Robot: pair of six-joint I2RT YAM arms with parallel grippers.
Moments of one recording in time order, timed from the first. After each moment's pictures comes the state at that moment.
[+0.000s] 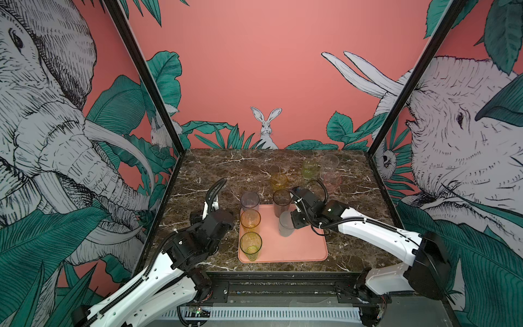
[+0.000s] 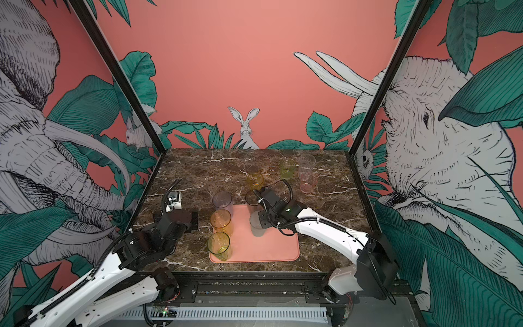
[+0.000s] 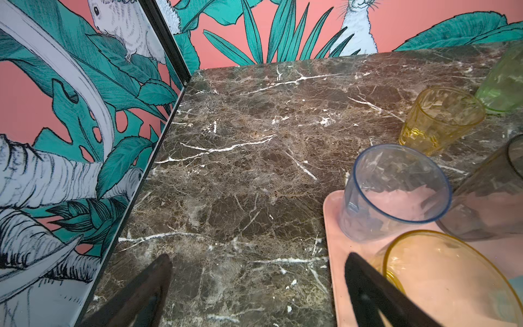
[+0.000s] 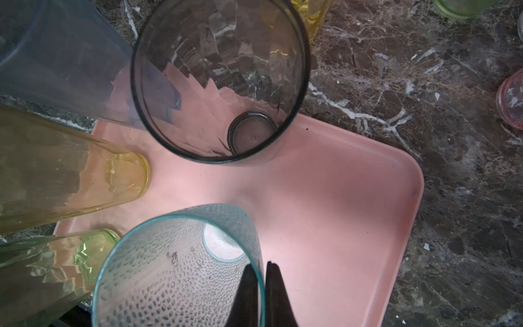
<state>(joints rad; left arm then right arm) -0.84 0.70 0.79 -0.86 -0.81 -0.48 0.87 1.40 1.05 -0.67 0.15 0.43</state>
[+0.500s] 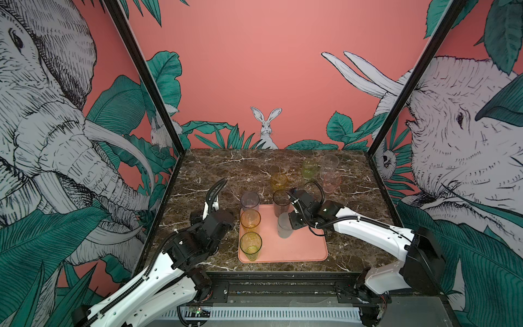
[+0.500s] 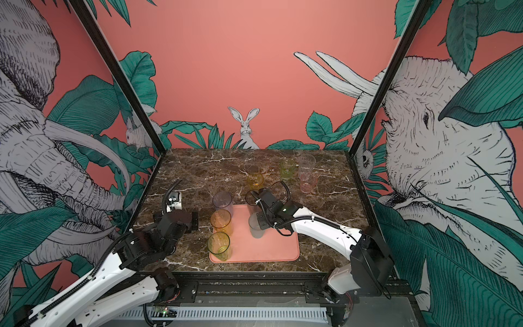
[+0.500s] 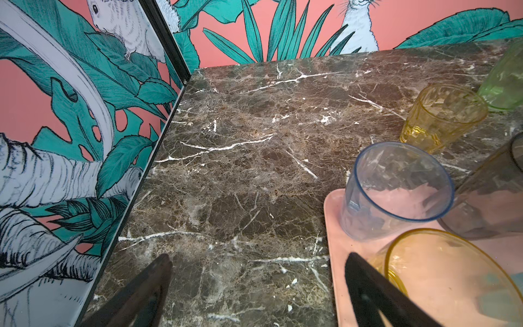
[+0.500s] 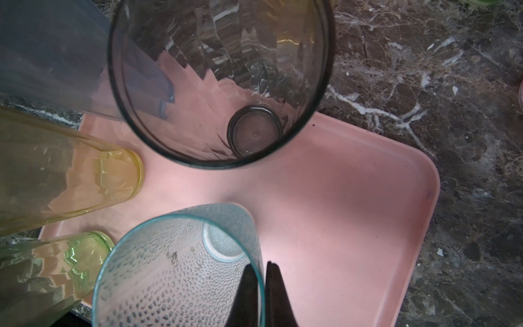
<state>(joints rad) -0.84 0.70 0.78 -0.86 -0.81 -0.48 0.87 1.44 1.05 -0.64 0.15 0.44</state>
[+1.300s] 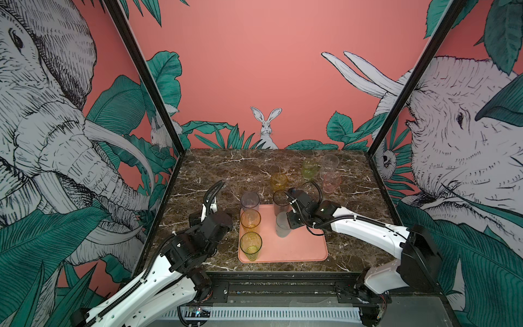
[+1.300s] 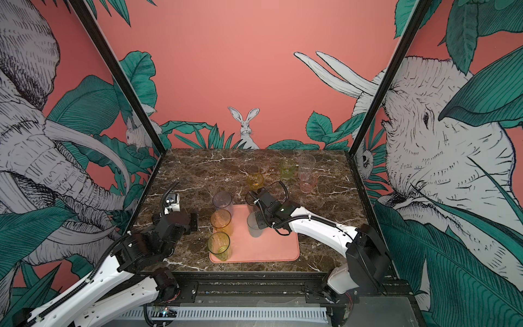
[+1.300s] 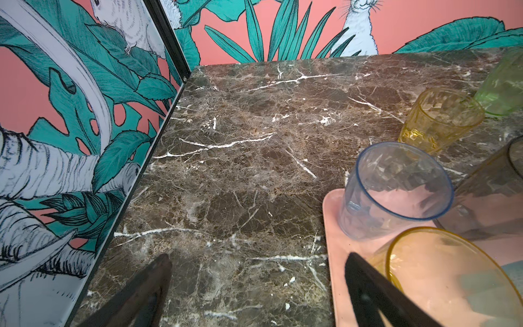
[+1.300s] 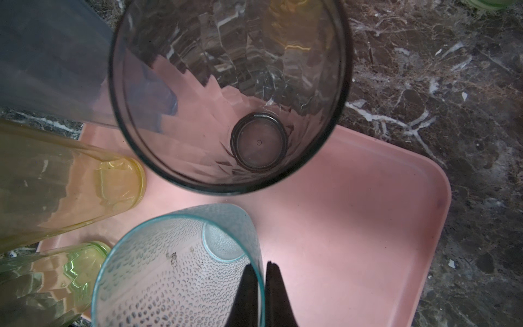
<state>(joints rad) -0.84 0.67 0.76 -0.86 -0.80 -0.50 0.88 1.47 1.05 -0.61 0.15 0.44</state>
